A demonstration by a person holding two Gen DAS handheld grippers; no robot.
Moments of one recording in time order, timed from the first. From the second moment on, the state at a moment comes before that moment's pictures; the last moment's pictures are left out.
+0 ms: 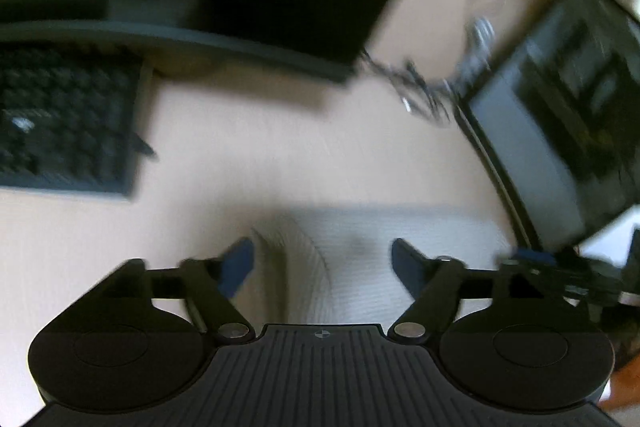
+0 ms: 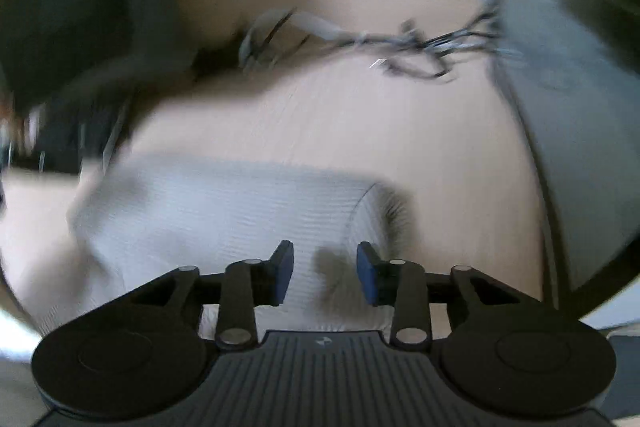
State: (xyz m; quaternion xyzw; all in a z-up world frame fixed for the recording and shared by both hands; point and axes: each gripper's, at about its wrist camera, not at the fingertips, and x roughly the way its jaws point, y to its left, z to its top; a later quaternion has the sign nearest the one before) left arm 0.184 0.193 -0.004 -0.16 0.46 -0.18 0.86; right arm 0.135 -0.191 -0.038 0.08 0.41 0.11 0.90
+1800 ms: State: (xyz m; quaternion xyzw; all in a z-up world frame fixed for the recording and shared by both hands) left arm 0.171 0.149 -0.068 -0.14 0.50 -0.19 0.83; right arm 0.179 -0.186 -0.085 0.05 0.39 0.06 0.92
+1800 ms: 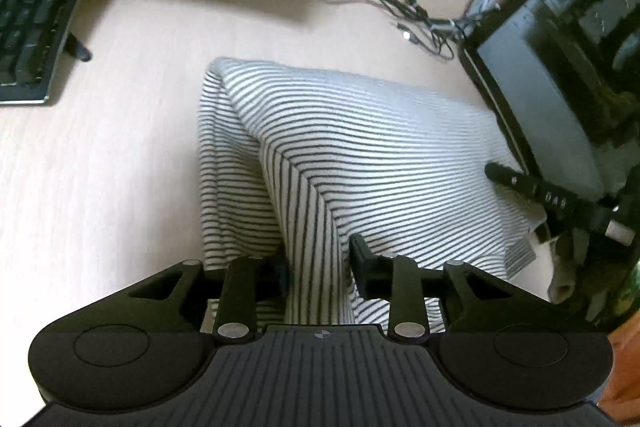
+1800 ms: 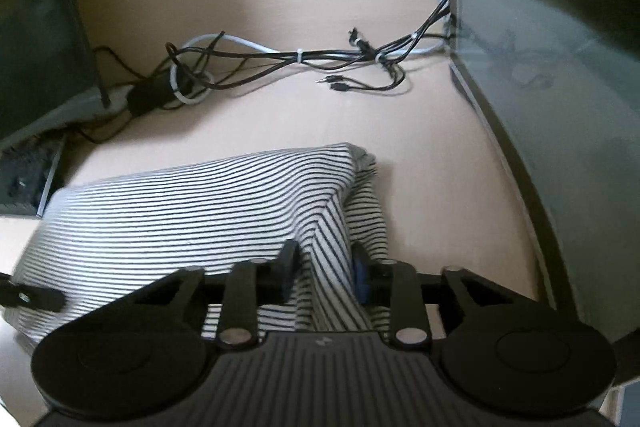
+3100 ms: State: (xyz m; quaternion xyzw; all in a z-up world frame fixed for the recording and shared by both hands) left arm 0.242 0.095 -0.061 -0.08 0.47 -0.24 0.85; right arm 0.146 -0.153 -0.062 0.16 0.39 0.19 0.88
